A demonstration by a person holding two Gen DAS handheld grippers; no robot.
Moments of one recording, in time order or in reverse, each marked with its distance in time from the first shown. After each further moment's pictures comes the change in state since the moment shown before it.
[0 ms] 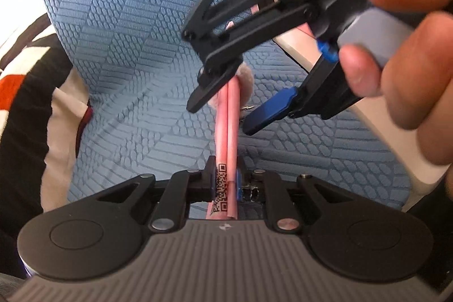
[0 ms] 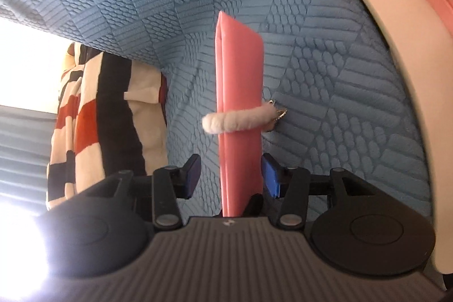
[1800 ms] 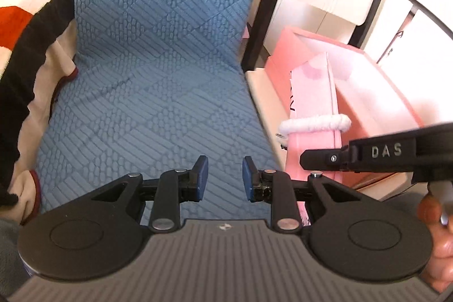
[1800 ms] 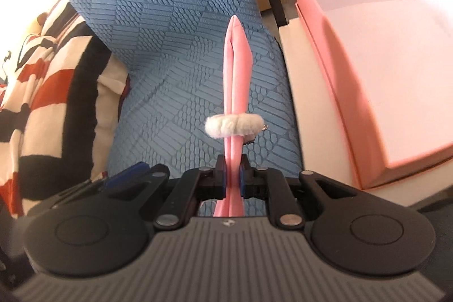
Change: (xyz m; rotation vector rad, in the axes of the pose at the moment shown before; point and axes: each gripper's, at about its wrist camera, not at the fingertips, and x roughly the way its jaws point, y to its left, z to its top) left arm -0.076 0.058 0.041 -0.403 0.039 -0.296; right arm -0.119 0.044 -0.074 -0.320 -0.222 -0.369
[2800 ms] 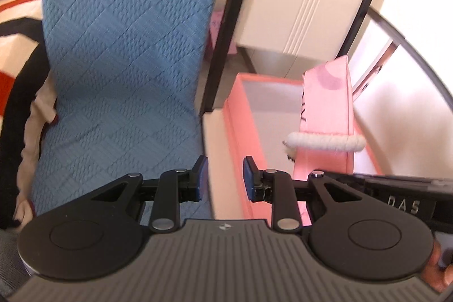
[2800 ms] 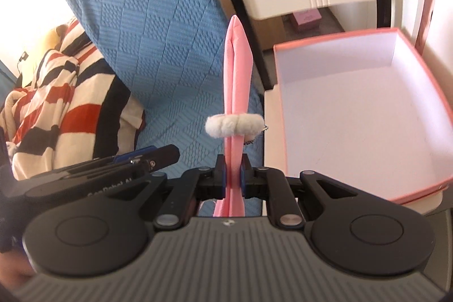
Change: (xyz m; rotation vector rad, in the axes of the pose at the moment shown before) left arm -0.040 -0.115 0.099 -0.026 -0.008 0.013; right arm -0.119 -0.020 0.074 -0.077 -0.076 0.017
